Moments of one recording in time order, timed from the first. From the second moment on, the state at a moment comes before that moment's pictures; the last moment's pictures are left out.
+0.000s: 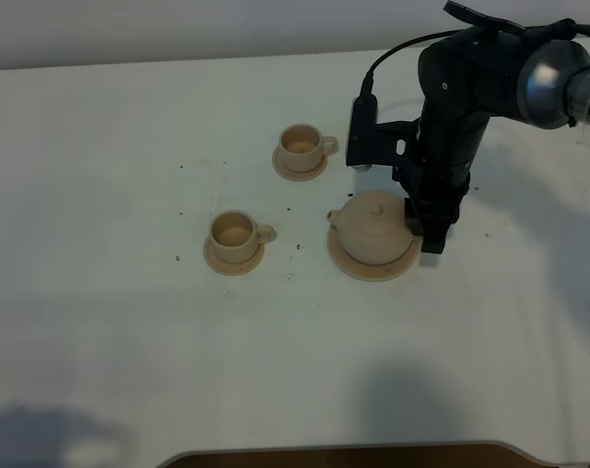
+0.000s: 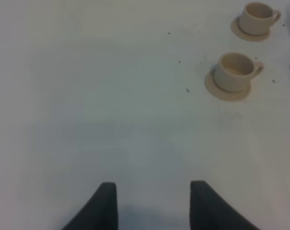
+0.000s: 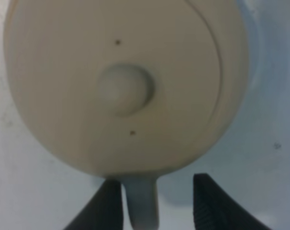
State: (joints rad) left arm 0.02 0.01 -0.51 -0.11 1.06 0.04; right arm 0.49 2.10 -1.51 0.01 0.94 -0.96
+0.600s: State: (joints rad) left arm 0.02 0.01 -0.51 -0.11 1.06 0.04; right arm 0.50 2.10 -1.51 0.00 0.95 -0.96
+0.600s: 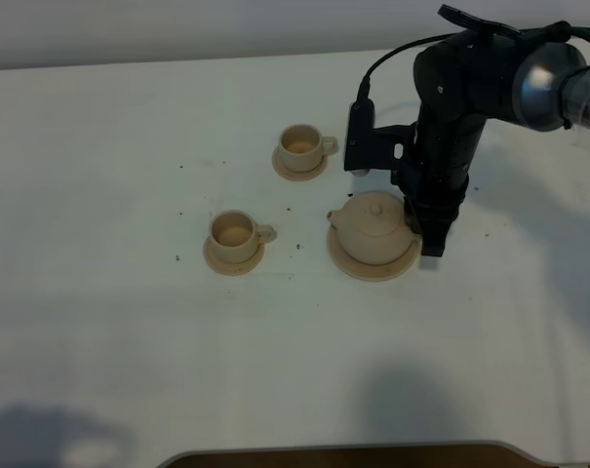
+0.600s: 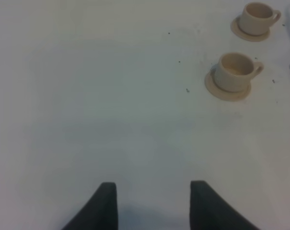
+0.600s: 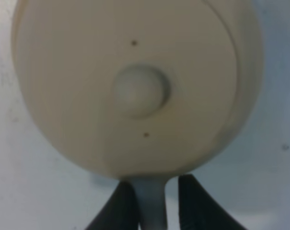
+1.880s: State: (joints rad) left arm 0.02 0.01 -0.51 -0.11 1.06 0.04; right arm 0.50 2.11 -1.60 0.01 1.05 -0.93
